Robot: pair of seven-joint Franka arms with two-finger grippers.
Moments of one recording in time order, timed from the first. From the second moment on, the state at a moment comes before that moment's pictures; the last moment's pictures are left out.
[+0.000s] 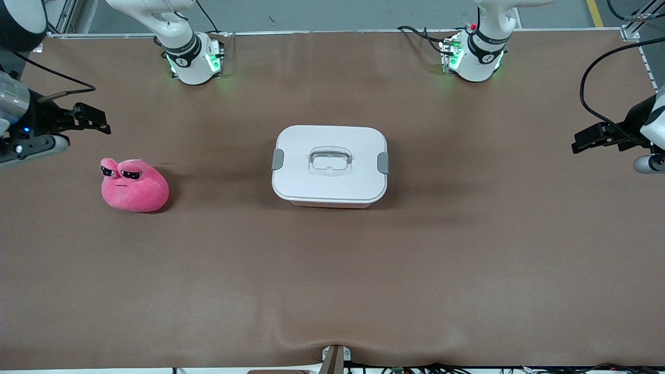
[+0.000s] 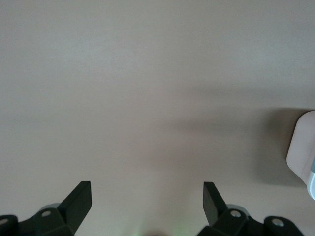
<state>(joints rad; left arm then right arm) 0.01 0.10 -0.02 -1.50 0.01 1.51 -0.04 0.00 0.00 -0.01 -1.69 0.03 1.49 -0.34</state>
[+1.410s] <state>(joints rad) -0.12 0.15 -0.05 -1.50 -0.15 1.57 -0.87 -0.09 0.09 -0.03 -2.07 0.01 1.93 -1.34</state>
